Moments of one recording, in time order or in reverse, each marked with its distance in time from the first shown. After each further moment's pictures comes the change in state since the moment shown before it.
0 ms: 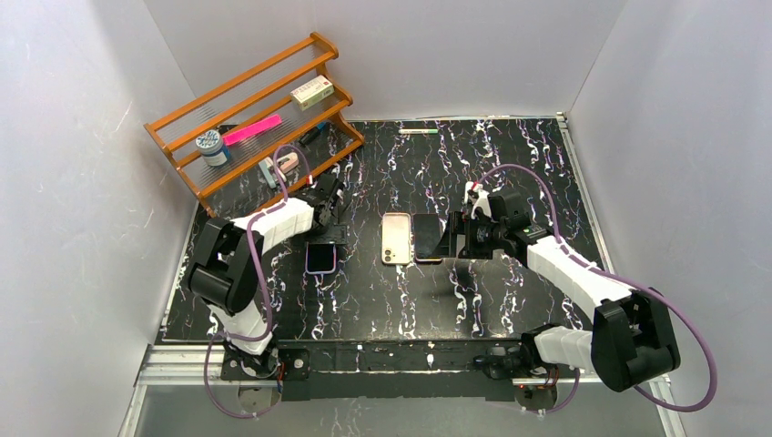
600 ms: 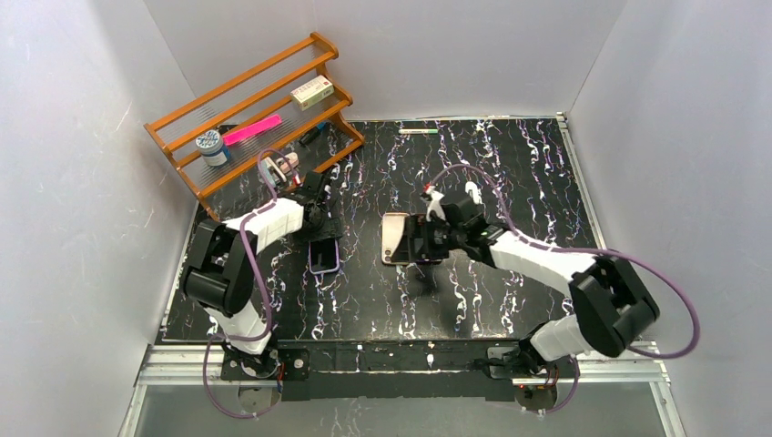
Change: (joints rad) left arm 0.072 0.000 -0.013 0.082 0.154 -0.083; right arm 0.264 0.155 0.049 0.246 0.032 0.142
